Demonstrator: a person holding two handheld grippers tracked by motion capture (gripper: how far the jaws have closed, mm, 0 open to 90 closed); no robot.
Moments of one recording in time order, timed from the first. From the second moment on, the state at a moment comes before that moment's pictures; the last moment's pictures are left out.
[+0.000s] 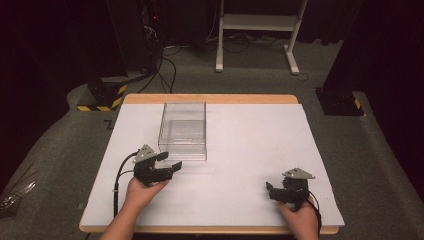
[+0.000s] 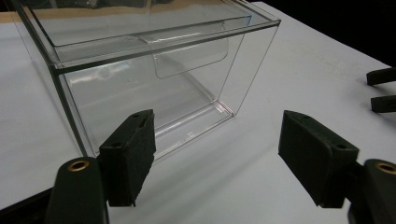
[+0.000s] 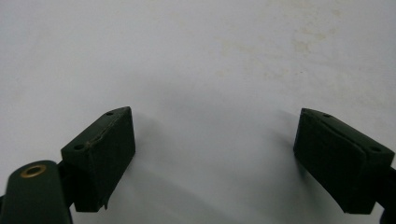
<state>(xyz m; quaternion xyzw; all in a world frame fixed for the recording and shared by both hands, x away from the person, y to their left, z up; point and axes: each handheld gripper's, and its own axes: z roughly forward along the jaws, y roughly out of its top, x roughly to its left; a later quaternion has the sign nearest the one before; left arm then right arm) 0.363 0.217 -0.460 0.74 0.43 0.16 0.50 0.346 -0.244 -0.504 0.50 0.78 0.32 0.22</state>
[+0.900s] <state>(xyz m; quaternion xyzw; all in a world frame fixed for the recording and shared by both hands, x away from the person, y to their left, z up) 0.397 0.218 -0.460 0.73 0.43 0.16 0.52 0.346 -0.244 -0.504 0.49 0.78 0.32 0.22</state>
